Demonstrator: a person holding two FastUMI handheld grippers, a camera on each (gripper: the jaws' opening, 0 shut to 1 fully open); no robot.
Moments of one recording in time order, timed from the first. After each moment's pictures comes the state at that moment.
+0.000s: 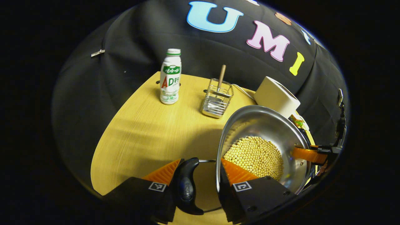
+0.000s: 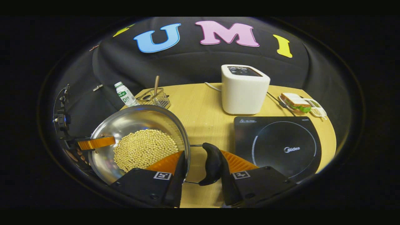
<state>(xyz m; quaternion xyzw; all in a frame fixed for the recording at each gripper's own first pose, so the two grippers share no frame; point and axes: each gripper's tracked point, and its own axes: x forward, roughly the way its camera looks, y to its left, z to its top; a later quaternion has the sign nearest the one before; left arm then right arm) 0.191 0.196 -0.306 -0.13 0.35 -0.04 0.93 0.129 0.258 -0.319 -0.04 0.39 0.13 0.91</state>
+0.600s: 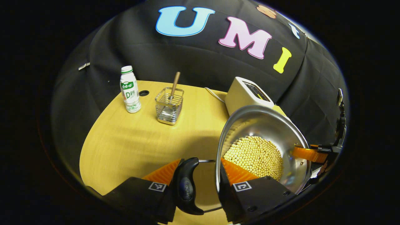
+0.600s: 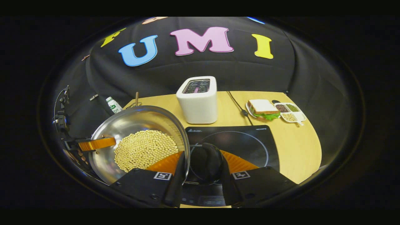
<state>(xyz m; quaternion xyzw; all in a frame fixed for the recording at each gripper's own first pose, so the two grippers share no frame) 0.199 0.054 -0.248 -0.12 0.34 -0.06 0.93 0.154 0.119 -0.251 -0.03 0.38 0.12 0.92</state>
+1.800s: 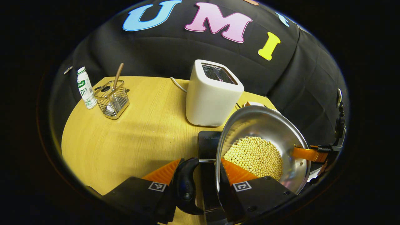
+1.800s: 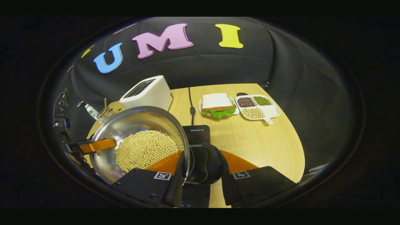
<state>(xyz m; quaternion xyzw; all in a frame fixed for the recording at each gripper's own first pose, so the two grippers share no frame) 0.249 -0.117 -0.278 -0.12 0.36 -0.09 0.92 0.206 -0.051 -0.271 -0.01 0.41 0.07 0.91</state>
